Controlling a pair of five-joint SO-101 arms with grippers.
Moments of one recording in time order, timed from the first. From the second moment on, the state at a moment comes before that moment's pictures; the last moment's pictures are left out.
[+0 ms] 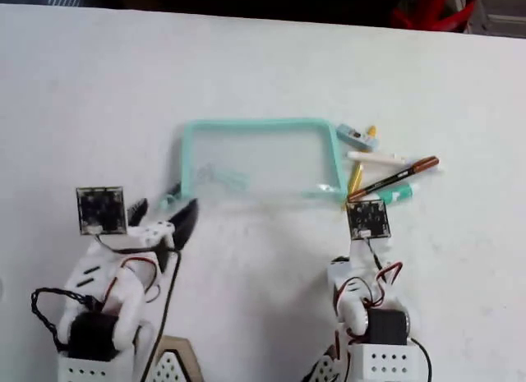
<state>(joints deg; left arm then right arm) -0.8 -104.1 82.5 61.9 8.5 0.2 -102.8 96.4 72.3 8.7</state>
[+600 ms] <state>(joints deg) 2.5 -76.7 69.5 47.2 31.2 0.4 -102.8 96.4 72.3 8.7</state>
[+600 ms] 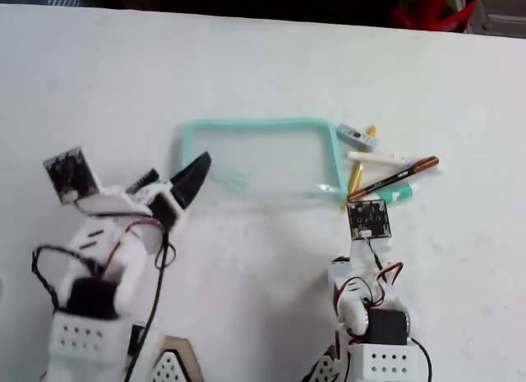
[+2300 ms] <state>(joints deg) 13.4 -23.4 54.0 47.9 44.3 0.4 -102.8 96.4 72.3 8.7</state>
